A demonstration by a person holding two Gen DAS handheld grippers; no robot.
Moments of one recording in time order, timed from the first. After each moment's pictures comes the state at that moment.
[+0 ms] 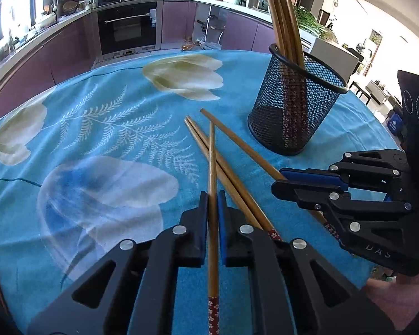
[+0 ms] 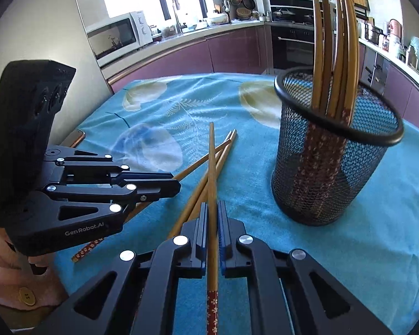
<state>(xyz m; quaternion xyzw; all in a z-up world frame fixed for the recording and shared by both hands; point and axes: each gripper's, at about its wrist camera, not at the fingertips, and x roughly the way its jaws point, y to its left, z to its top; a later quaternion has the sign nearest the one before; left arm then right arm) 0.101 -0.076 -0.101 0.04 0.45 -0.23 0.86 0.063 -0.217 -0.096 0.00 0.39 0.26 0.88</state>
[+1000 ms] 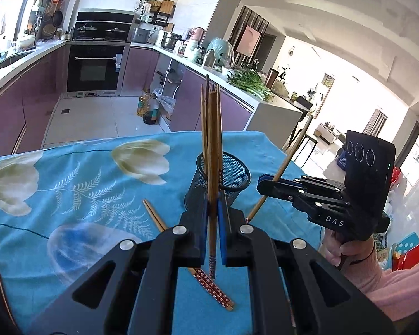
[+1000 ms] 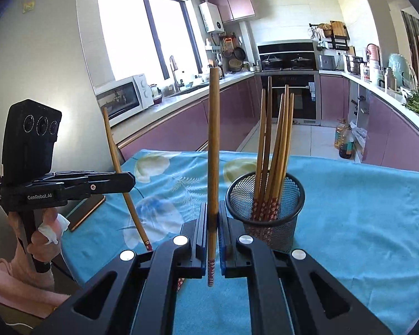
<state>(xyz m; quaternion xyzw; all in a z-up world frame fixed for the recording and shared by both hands) 0.072 -0.049 0.015 -0.06 0.33 -0.35 0.88 0.038 -0.281 -0.015 0.06 0.27 0.25 0.93</state>
